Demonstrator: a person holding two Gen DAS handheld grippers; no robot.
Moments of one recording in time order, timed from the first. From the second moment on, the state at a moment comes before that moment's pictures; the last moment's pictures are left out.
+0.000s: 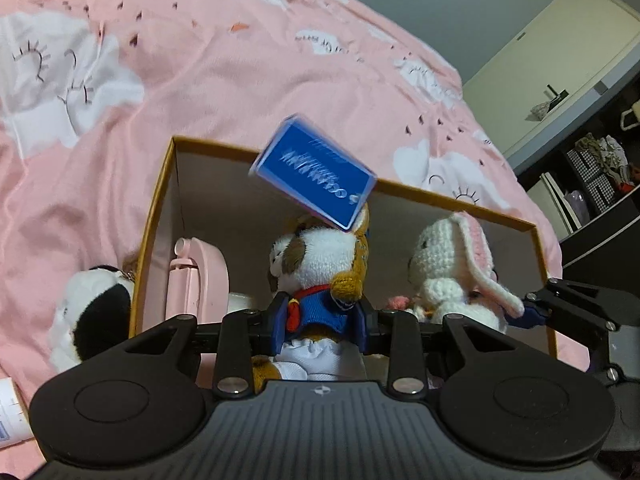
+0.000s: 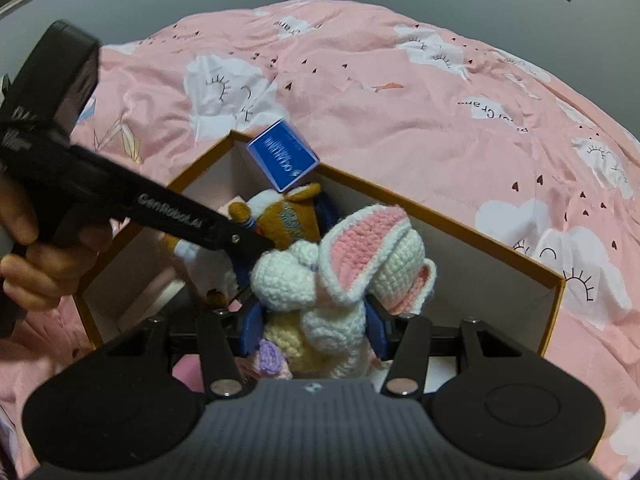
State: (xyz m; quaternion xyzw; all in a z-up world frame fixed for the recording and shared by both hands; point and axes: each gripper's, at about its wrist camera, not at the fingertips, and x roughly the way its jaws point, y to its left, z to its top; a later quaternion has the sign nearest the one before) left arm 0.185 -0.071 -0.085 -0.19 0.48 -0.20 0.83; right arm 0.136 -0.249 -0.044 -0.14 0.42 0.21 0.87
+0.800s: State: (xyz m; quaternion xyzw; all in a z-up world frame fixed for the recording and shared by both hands) left arm 0.179 -0.052 -0.080 -0.16 0.53 -0.23 0.80; right arm 0.159 -0.259 -0.064 -0.16 0.47 0.25 0.83
